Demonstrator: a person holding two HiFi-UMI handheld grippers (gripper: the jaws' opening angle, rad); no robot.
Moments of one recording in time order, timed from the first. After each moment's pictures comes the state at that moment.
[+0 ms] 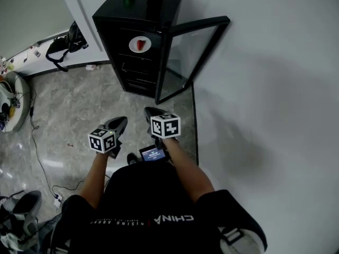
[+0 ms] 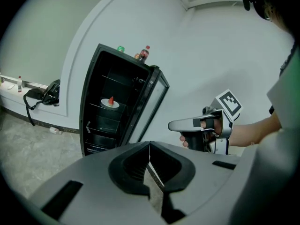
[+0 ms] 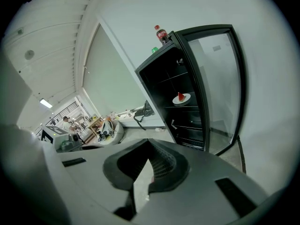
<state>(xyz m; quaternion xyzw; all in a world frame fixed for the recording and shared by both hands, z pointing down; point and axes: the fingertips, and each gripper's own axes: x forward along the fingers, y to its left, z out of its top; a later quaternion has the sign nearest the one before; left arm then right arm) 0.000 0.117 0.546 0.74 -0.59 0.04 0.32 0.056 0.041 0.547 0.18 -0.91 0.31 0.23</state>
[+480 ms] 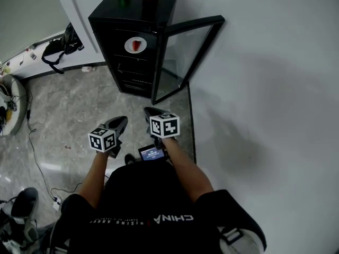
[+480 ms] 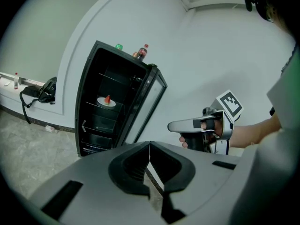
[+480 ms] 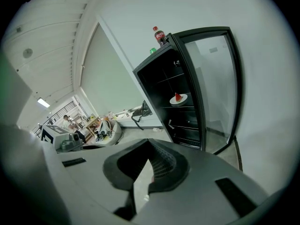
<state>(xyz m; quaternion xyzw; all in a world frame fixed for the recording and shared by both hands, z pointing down) 0.012 0.108 0.549 0.74 -0.58 0.03 0.33 0.067 0.037 0.548 0.19 -0.90 0.31 0.23</state>
